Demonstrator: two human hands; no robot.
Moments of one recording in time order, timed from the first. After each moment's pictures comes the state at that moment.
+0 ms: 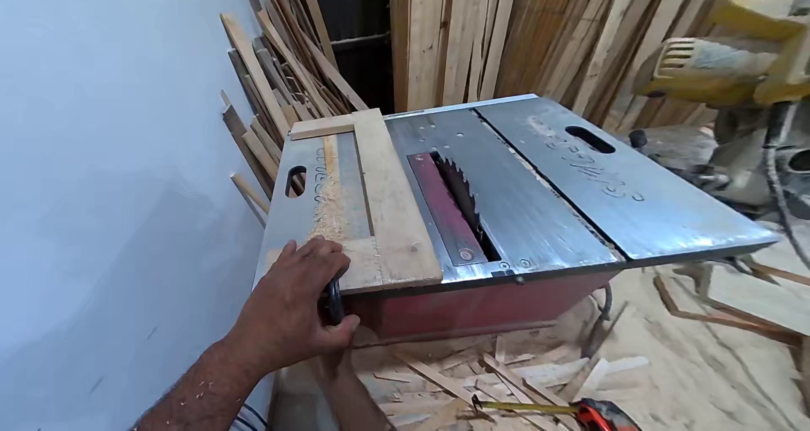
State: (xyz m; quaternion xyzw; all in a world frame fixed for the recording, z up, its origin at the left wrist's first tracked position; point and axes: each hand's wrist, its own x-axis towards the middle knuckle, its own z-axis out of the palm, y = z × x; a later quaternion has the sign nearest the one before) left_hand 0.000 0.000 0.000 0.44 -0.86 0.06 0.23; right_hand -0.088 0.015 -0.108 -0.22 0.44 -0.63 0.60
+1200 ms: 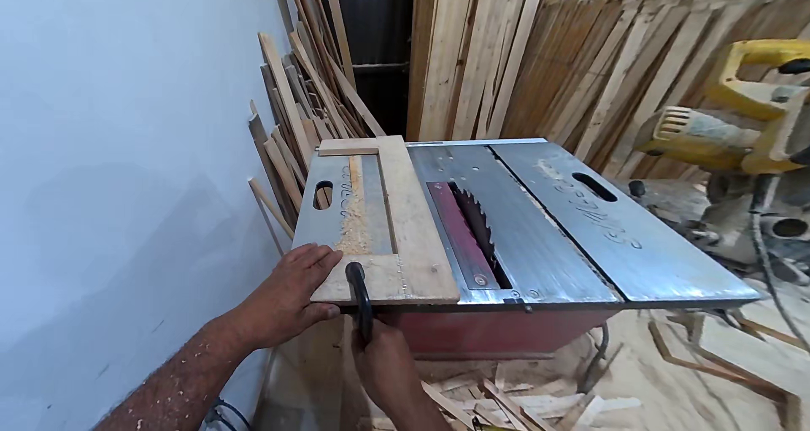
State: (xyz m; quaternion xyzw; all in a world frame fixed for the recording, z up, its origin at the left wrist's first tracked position) left_hand 0.059 -0.018 0.011 0.49 -0.86 -0.11 0.11; right_hand -0.139 0.029 -0.050 -0.70 0.61 -0.23 0.30
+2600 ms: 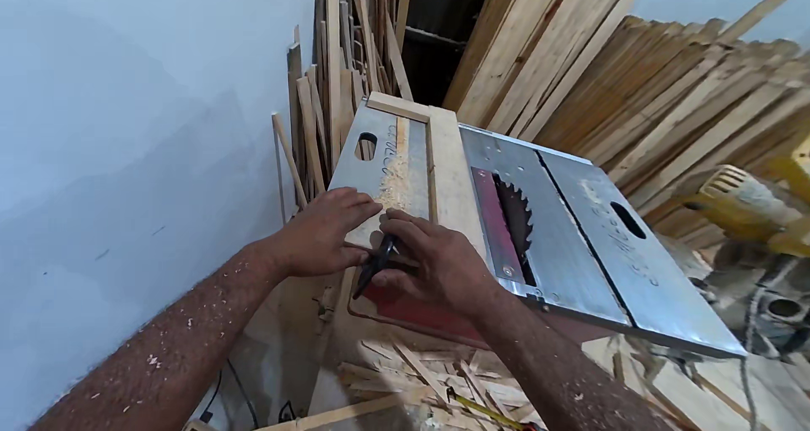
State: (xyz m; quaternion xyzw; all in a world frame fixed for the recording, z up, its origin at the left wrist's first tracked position) left_hand 0.059 -0.018 -0.003 0.47 -0.85 -0.11 0.20; right_hand -0.191 -0.039 0.014 -0.95 0.24 -0.21 0.01
